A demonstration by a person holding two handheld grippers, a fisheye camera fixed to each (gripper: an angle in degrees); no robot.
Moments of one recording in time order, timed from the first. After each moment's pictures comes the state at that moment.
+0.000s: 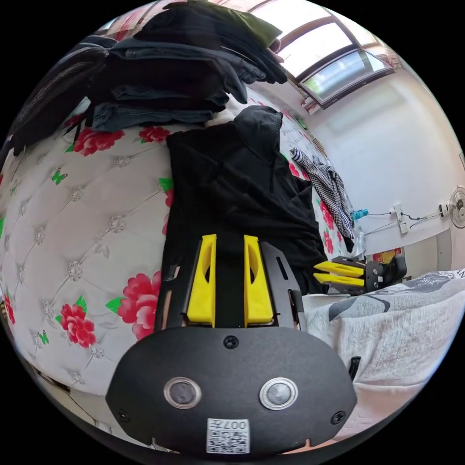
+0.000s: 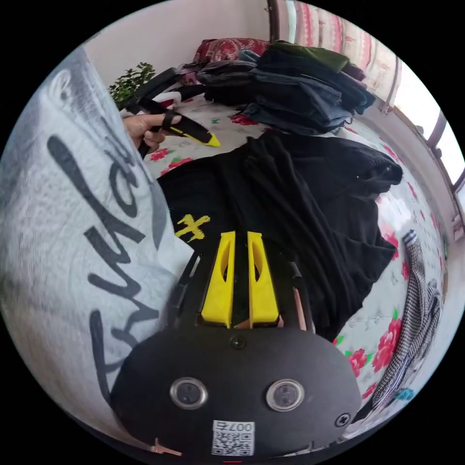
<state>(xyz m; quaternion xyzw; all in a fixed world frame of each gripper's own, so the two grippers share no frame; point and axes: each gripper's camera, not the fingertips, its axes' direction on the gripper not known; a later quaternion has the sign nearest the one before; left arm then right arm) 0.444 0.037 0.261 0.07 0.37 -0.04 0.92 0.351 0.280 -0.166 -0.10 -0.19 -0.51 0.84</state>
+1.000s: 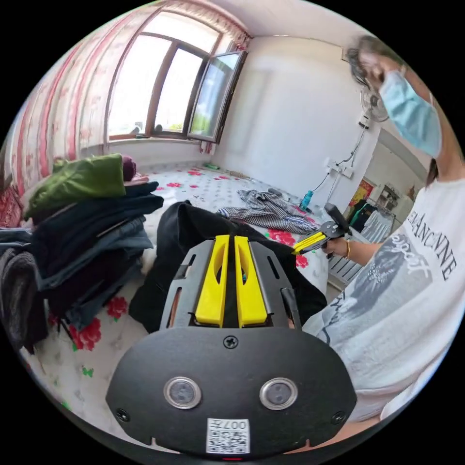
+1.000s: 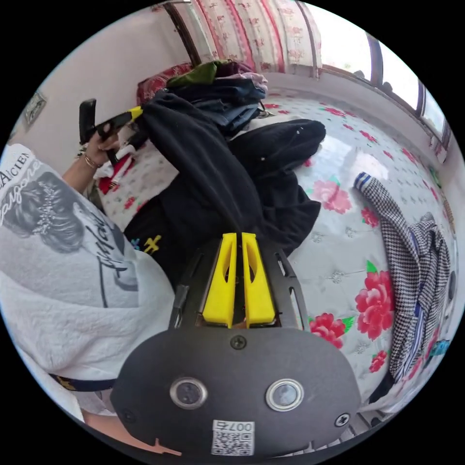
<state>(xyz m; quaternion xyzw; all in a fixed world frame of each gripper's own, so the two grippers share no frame) 0.419 -0.041 0.066 0.33 0.35 0.20 0.85 0.532 0.142 -0.094 -0.11 -0.21 -0.37 0.90</state>
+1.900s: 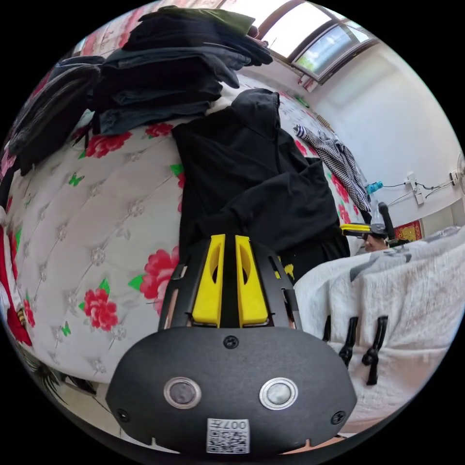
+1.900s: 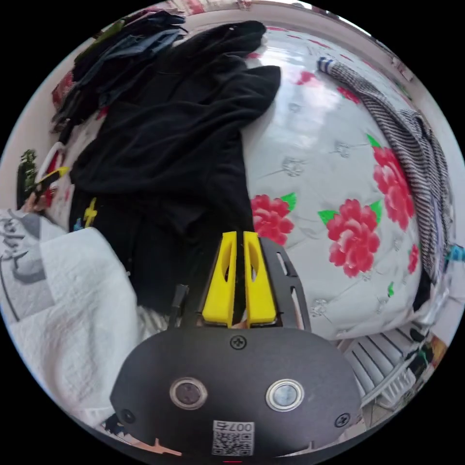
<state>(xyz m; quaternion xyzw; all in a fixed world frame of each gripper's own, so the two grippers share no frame) 0.401 0.046 0.259 0.06 0.31 0.02 0.95 0.709 0.196 0.048 -0.27 -0.05 -0.23 0.93</state>
